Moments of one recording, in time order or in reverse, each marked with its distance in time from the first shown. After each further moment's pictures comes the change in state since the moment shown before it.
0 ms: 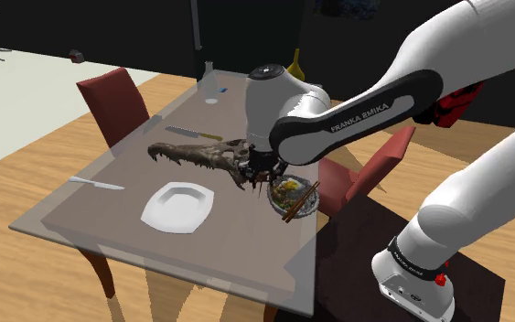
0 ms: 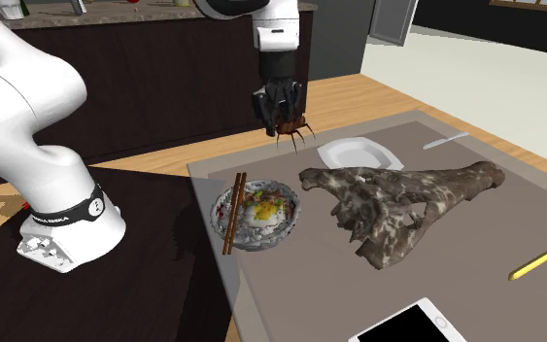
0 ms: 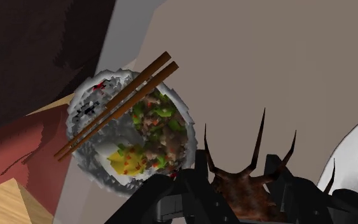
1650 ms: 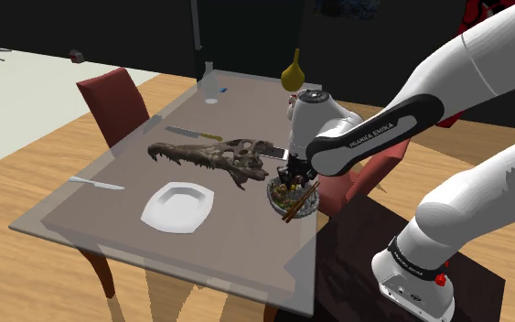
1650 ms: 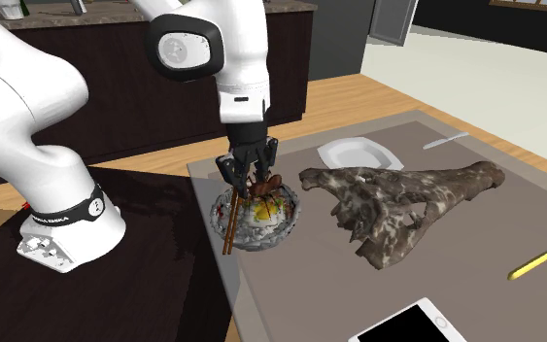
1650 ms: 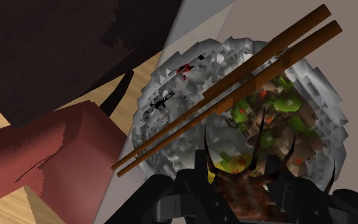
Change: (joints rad) arm -0.059 -0.109 -0.174 -0.344 0.025 0.262 -0.260
